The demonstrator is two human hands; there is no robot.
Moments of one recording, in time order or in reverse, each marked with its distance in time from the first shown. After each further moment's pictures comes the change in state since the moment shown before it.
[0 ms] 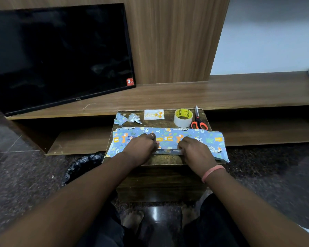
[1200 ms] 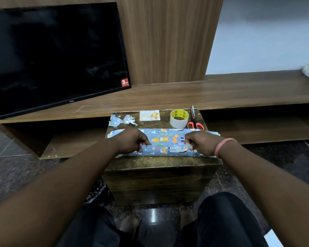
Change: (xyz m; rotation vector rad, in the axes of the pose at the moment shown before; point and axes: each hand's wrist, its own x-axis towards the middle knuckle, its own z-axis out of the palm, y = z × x) left_hand 0.030 -0.057 -0.008 -0.416 -0.253 -0.085; right_hand 0.040 0.062 -0.030 0.263 -0.477 0.078
